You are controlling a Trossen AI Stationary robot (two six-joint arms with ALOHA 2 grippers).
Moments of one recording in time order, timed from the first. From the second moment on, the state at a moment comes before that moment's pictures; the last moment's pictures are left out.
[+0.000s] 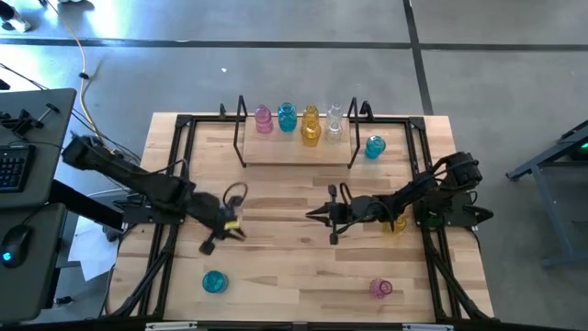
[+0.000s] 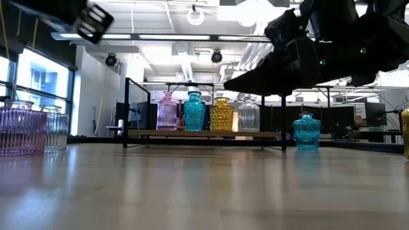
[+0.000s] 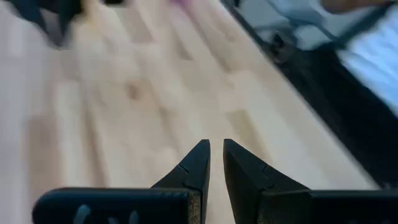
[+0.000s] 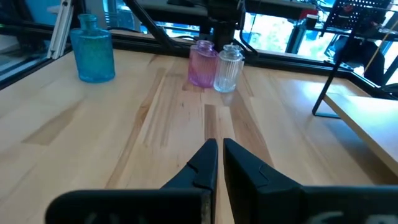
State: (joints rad) left arm -0.40 1.00 0.65 -0.30 0.08 -0.03; right arm 0.22 1.75 0.50 1.05 0.21 -0.09
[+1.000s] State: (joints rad) left arm -0.78 1.34 0.92 -0.74 0.05 -0.55; right arm 0.21 1.75 0.50 1.06 0.24 -0.10
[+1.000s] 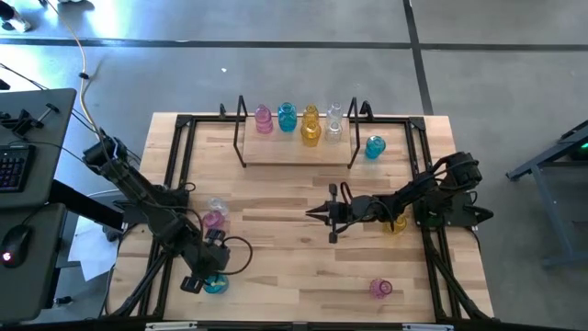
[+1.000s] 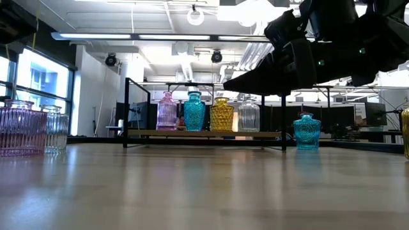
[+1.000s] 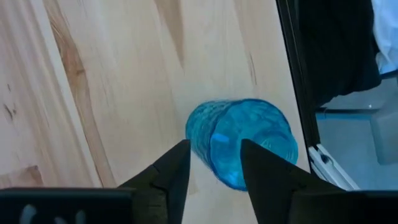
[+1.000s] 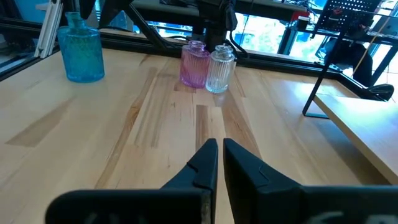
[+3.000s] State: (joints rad) left arm -0.55 1.45 1.11 -0.88 0.08 -0.30; right arm 0.21 1.75 0.50 1.05 0.24 -0.10
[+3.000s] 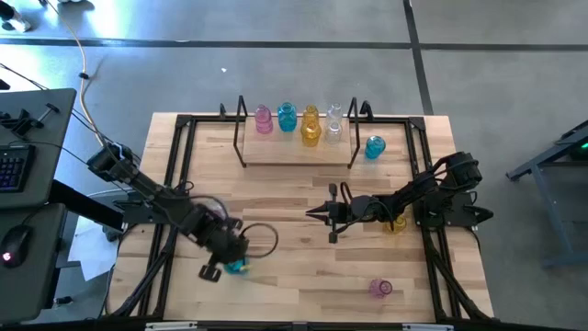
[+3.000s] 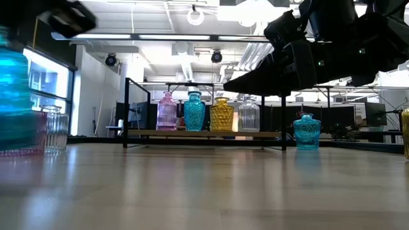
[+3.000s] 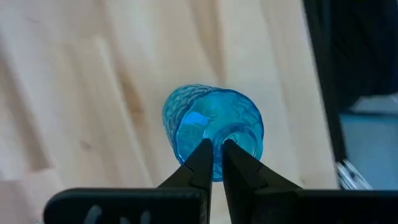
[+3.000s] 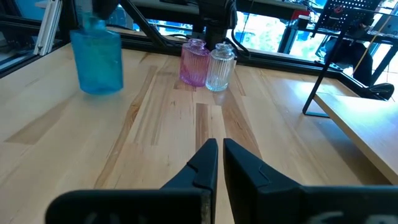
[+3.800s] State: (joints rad) left arm 0.27 1.74 1.76 -1.19 0.01 0.07; right arm 0.21 1.75 0.50 1.03 0.24 -0.10
